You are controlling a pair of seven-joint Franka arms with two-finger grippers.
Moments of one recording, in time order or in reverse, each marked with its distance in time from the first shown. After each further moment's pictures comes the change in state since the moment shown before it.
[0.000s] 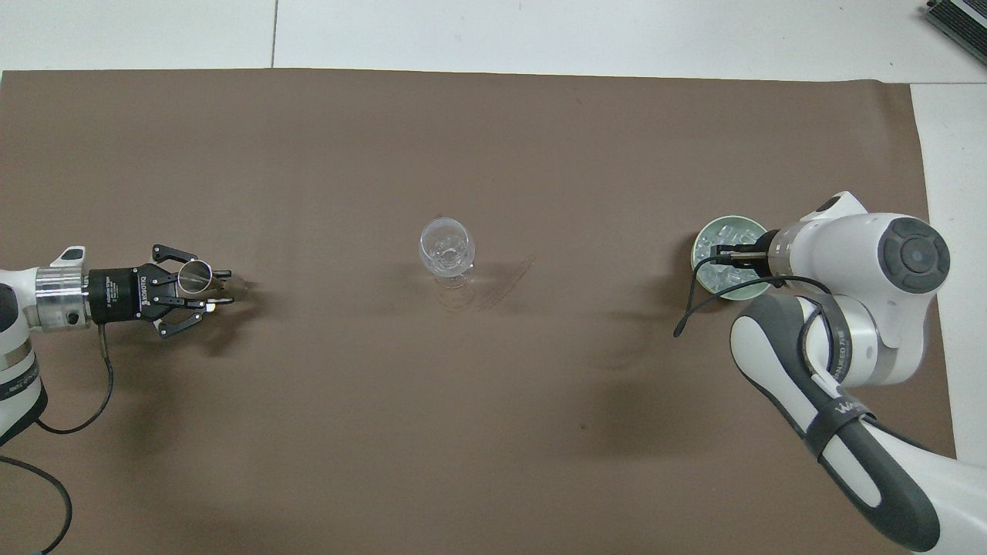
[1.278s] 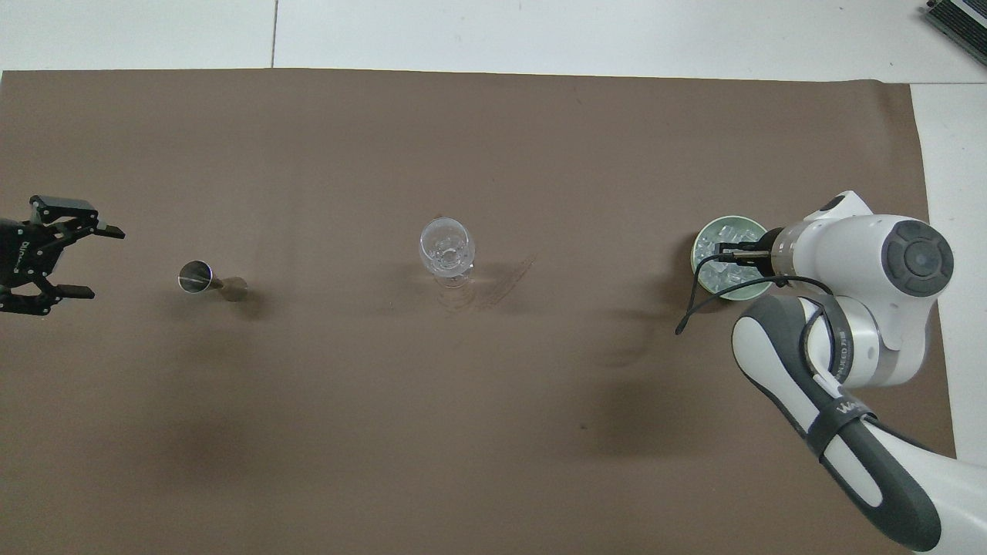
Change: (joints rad) left arm -0.086 -0.278 -0.022 0.223 0.738 0.090 0.256; right arm -0.003 0.000 -0.003 -0.005 -0.002 0.024 0.000
